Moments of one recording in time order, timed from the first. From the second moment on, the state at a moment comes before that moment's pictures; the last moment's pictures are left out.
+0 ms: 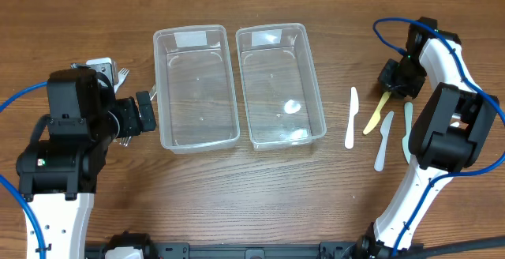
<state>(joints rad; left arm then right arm) 0.03 1.04 1.17 -1.00 0.00 -0.16 -0.25 2.28 1.78 -1.05 0.01 0.31</state>
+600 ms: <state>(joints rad) 0.03 1.04 1.17 -1.00 0.00 -0.16 0.32 1.84 1.97 -1.13 0.02 0.26</state>
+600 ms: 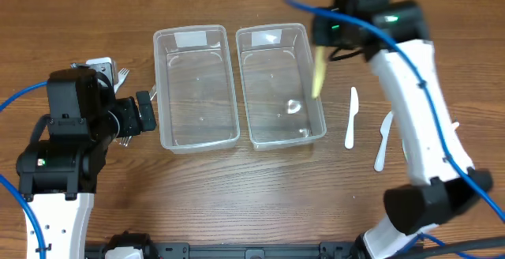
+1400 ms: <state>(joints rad) 0.03 1.04 1.18 -1.00 0.00 -0.16 0.29 1.85 2.05 -1.25 -0.05 0.25</state>
